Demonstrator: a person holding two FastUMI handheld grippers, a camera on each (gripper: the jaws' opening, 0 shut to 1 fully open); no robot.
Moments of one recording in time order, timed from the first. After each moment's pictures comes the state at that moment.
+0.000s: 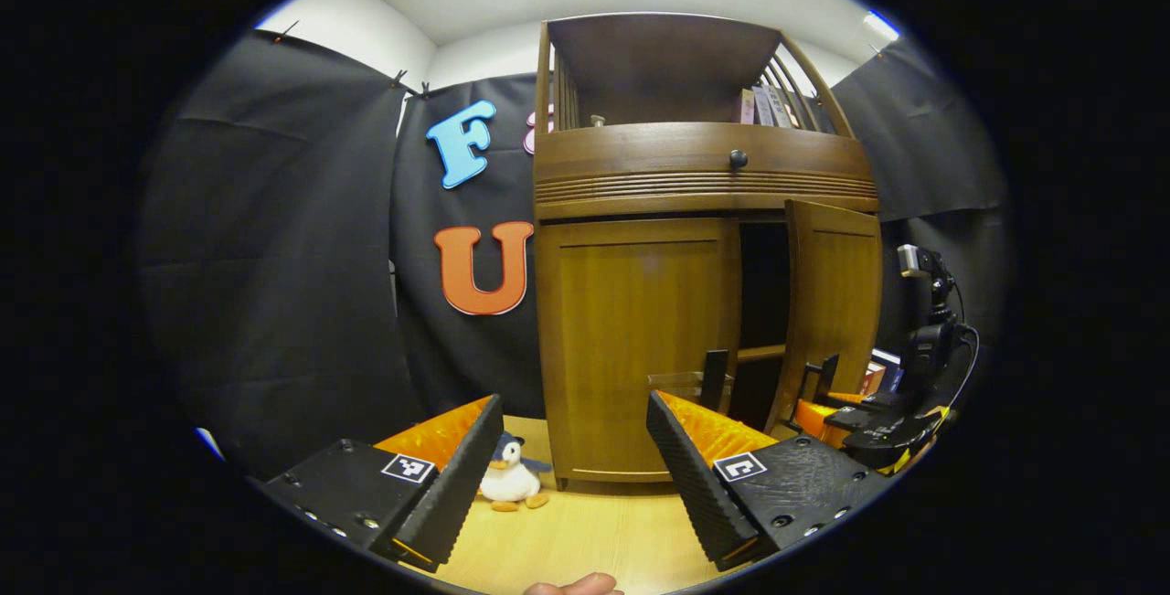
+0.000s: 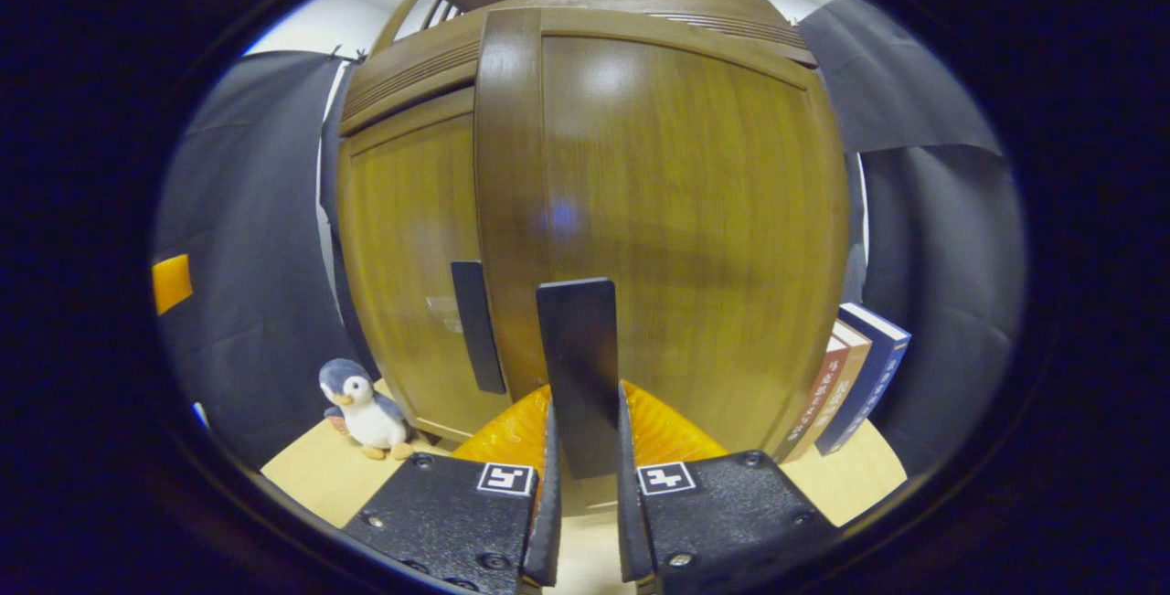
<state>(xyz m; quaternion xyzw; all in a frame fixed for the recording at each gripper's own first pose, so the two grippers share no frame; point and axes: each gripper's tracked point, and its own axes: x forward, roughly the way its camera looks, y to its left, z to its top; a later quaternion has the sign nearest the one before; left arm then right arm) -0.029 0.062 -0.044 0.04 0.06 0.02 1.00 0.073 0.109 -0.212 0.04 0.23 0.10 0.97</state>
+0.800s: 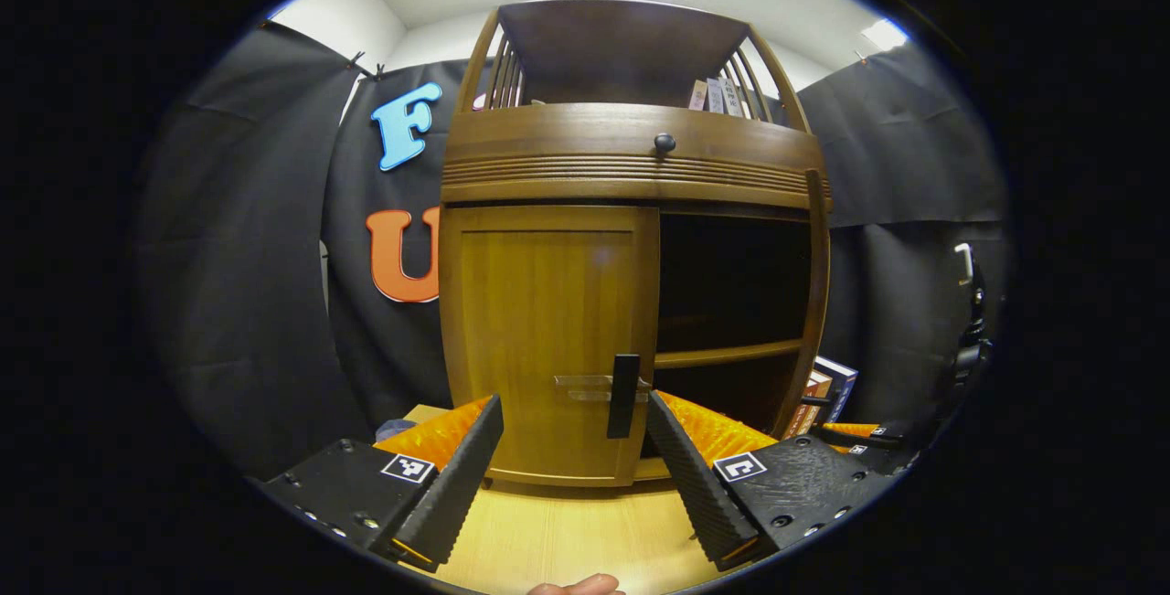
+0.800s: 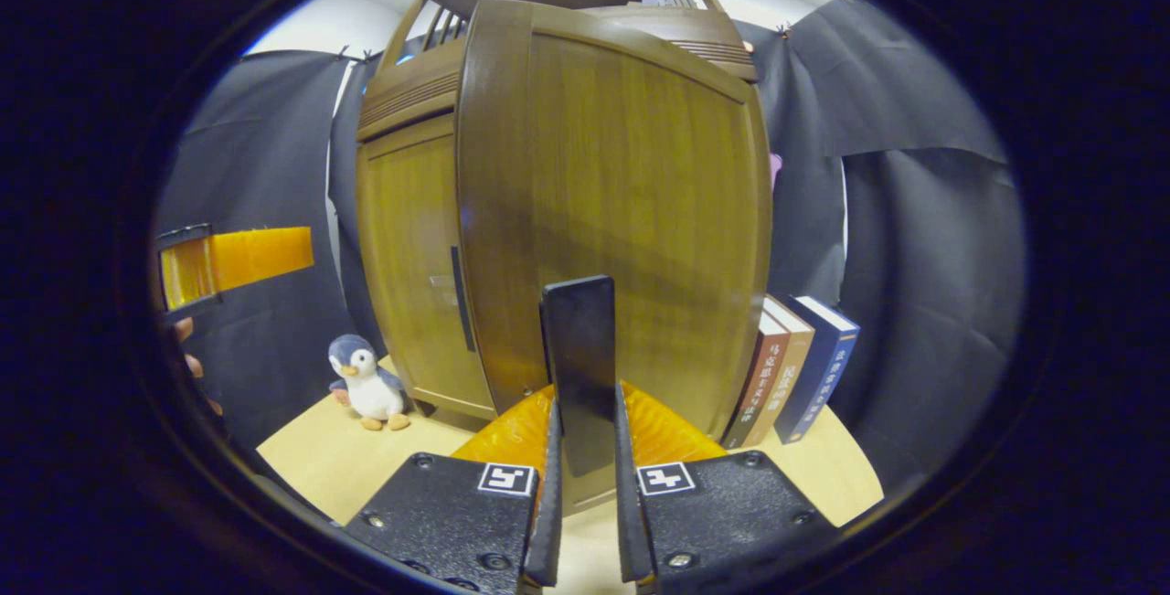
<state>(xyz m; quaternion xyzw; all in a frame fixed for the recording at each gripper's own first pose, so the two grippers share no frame) -0.004 -0.018 -0.071 0.01 0.08 -0.07 0.99 0.004 0.049 -0.199 0.03 0.23 0.09 0.97</state>
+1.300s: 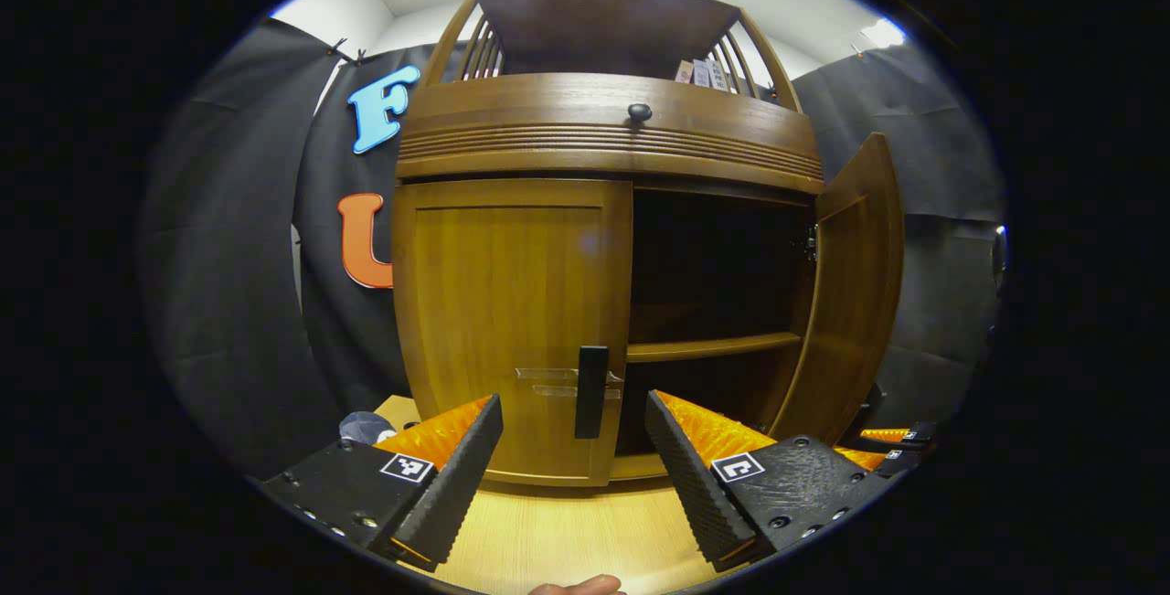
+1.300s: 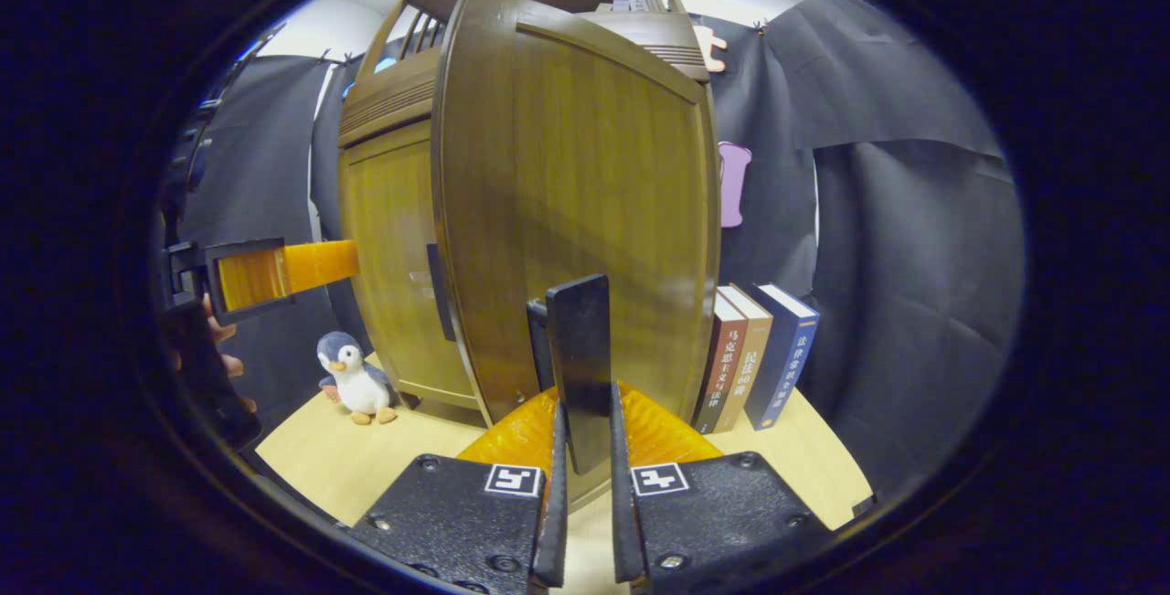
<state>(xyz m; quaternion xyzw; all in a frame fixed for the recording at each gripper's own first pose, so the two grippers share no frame) 0.023 -0.052 -0.092 0.01 0.10 -0.10 0.99 -0.020 0.012 -0.194 0.04 0.24 0.06 0.97</state>
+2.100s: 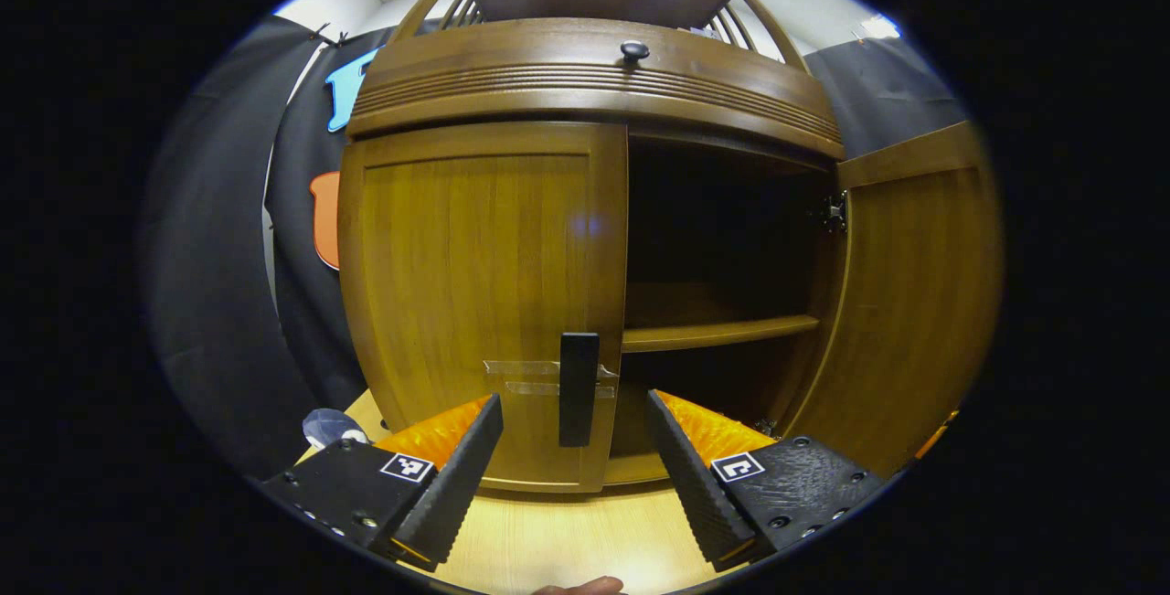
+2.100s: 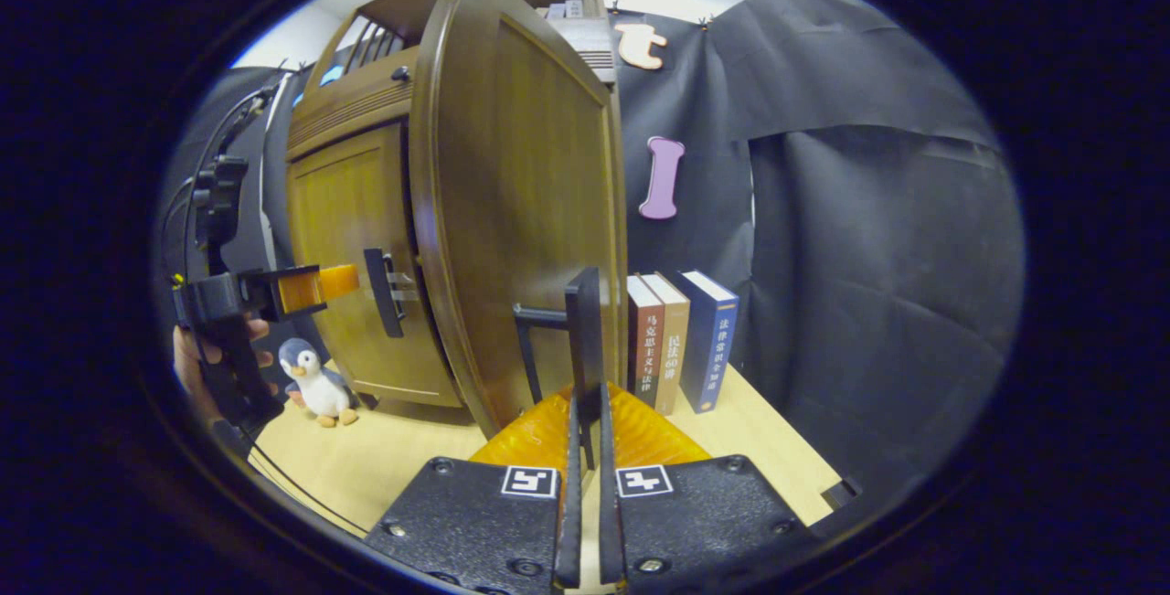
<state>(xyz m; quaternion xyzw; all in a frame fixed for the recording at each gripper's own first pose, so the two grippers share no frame) 0.080 -0.073 -0.133 0.01 0.13 -0.11 0.99 -0.042 -0.057 -0.193 0.05 0.24 -0.03 0.97</state>
